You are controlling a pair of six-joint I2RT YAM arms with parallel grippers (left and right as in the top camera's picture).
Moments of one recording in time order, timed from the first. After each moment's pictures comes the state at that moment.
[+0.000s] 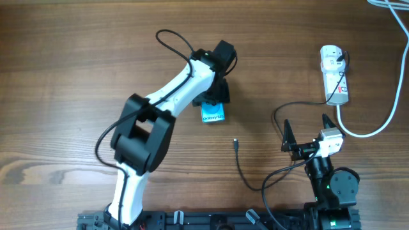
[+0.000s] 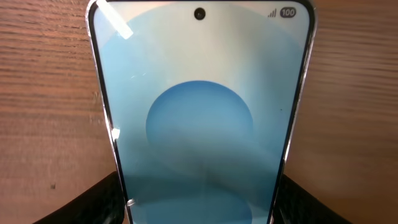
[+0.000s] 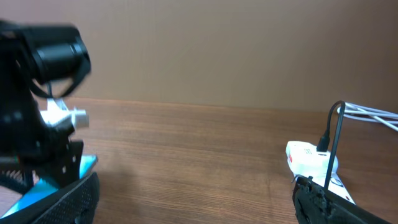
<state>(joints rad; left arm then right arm) -0.59 2.18 1.71 -1.01 0.03 -0.66 0.06 0.02 0.01 0.00 -0.08 0.00</state>
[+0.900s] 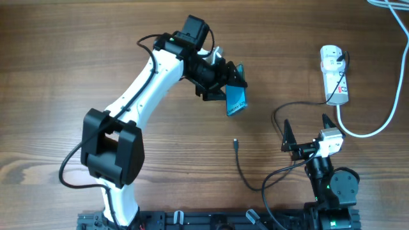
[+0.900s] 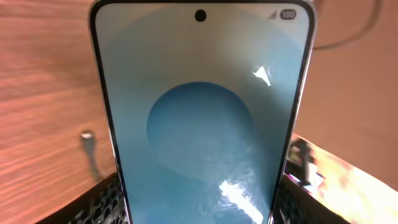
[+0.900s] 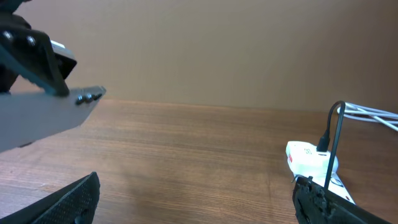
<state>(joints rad) -0.45 2.00 1.71 -1.01 0.84 -0.66 0.06 0.02 0.01 0.00 -0.09 0.00</state>
